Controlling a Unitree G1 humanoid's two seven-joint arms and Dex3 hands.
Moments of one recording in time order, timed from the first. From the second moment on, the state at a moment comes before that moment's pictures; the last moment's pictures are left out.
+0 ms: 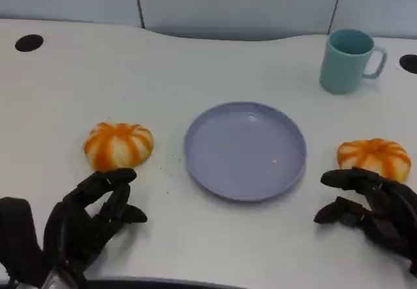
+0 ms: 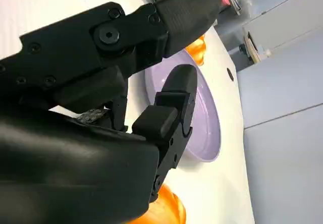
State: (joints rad) left arm -0.18 0.00 0.25 0.55 -0.39 -0.03 -0.40; right arm -0.39 -0.14 -0.26 1.01 0.32 -0.20 0.86
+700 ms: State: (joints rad) left arm -0.18 0.00 0.25 0.57 -0.39 -0.07 -0.41; right arm -0.39 -0.14 -0.26 1.01 0.32 -0.21 0.86
